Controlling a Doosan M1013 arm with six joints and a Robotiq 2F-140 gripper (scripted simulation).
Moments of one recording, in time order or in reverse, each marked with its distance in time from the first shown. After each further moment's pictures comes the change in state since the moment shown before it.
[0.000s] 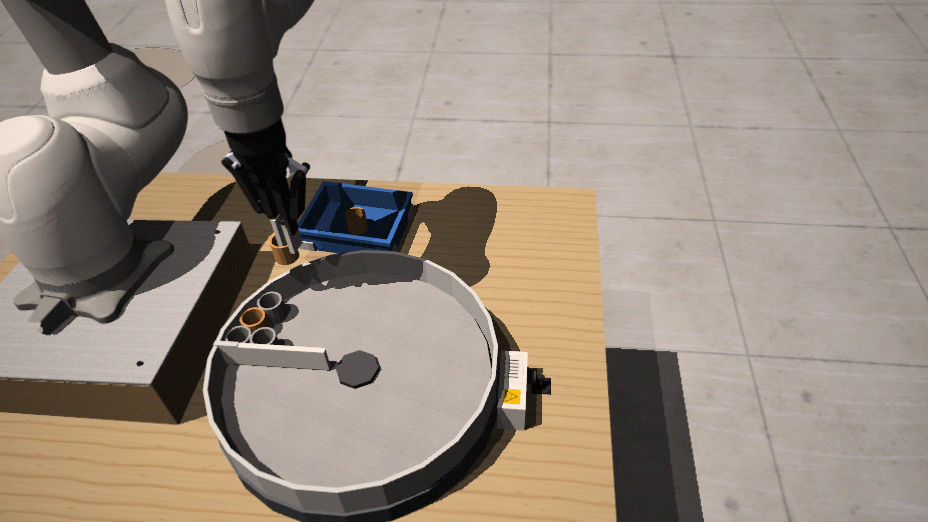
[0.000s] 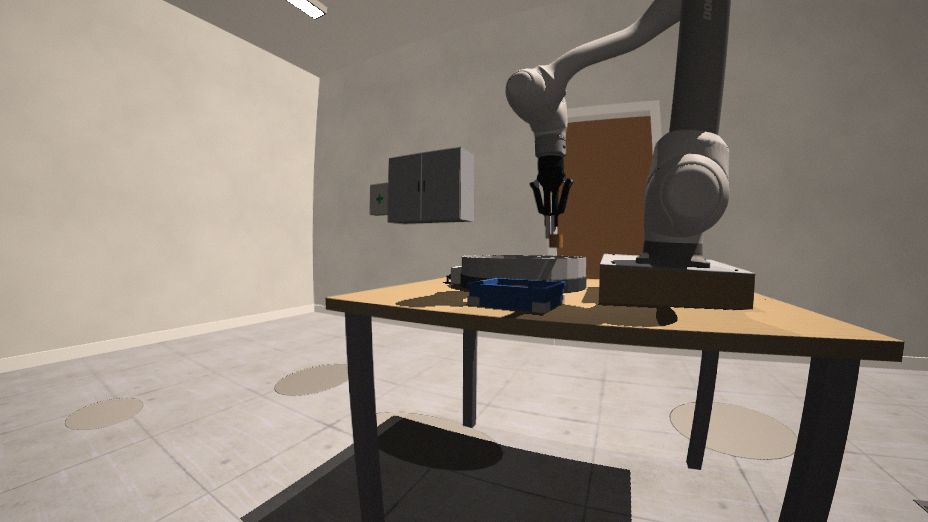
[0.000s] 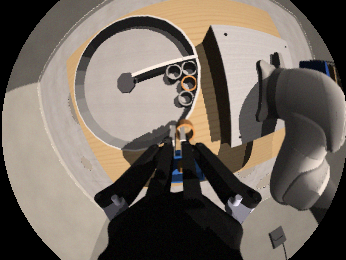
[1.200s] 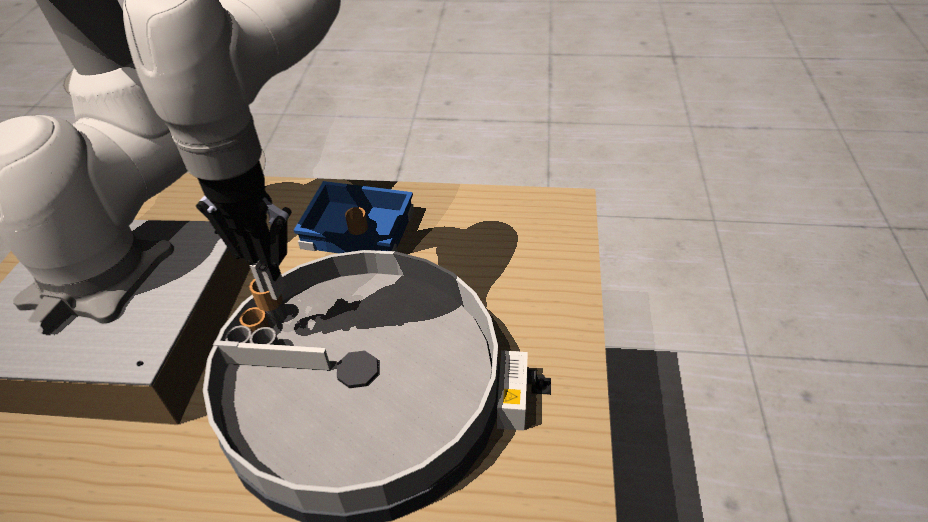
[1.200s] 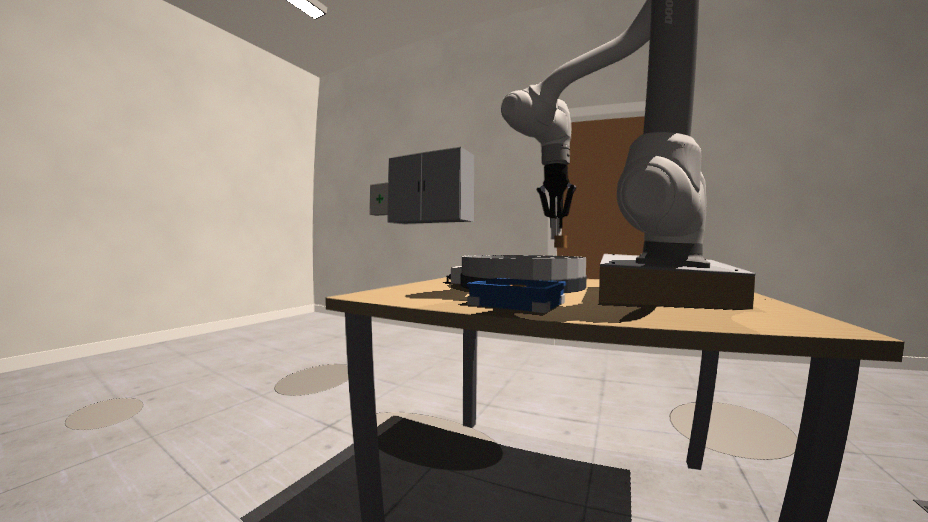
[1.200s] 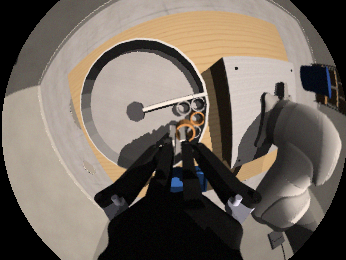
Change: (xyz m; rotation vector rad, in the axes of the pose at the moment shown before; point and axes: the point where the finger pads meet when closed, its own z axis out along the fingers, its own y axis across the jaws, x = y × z) arm 0.093 -0.019 -0.001 0.001 0.003 0.002
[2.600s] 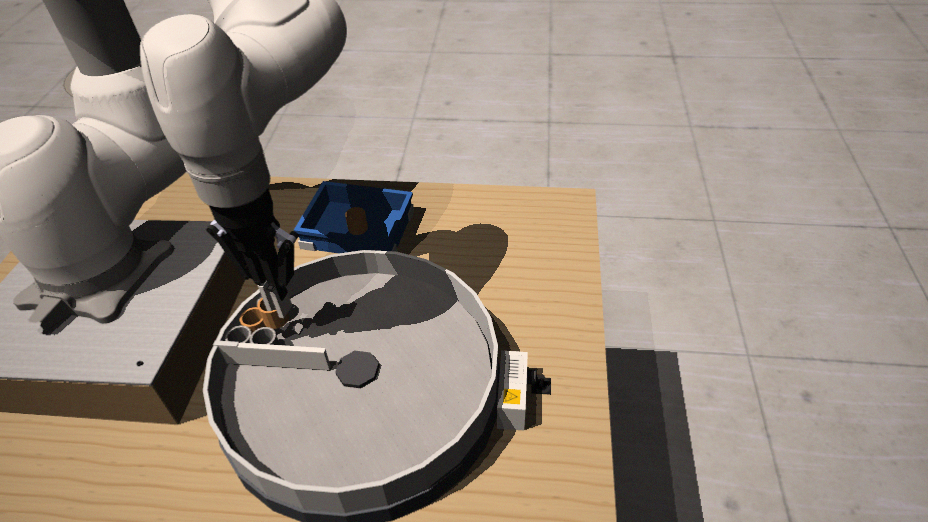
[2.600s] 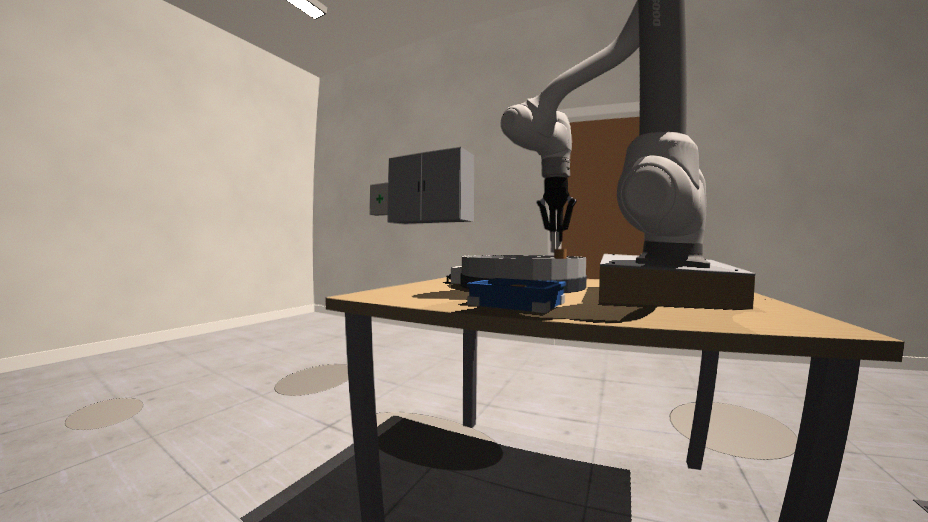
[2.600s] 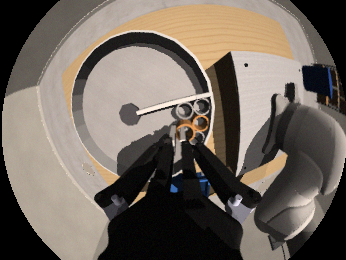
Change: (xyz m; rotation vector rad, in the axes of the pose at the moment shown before) arm 0.000 0.000 0.042 0.001 0.000 0.000
